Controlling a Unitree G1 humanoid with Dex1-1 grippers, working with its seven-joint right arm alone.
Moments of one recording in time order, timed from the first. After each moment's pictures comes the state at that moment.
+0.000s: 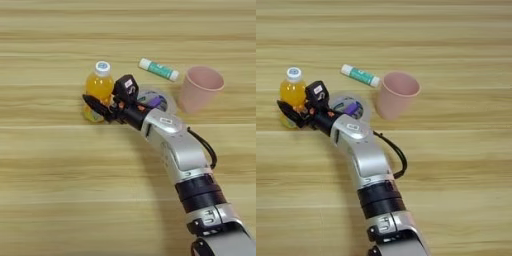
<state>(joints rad) -0.33 -0.13 0.10 0.15 0.17 0.22 0.59</state>
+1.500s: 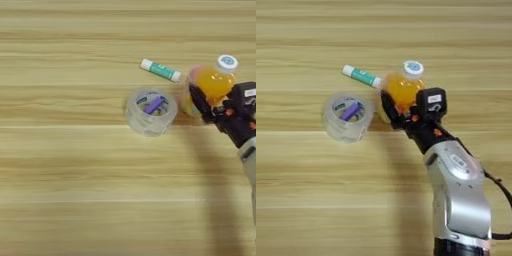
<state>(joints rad) 0.03 -0.31 -0.38 -0.29 0.22 0.31 0.40</state>
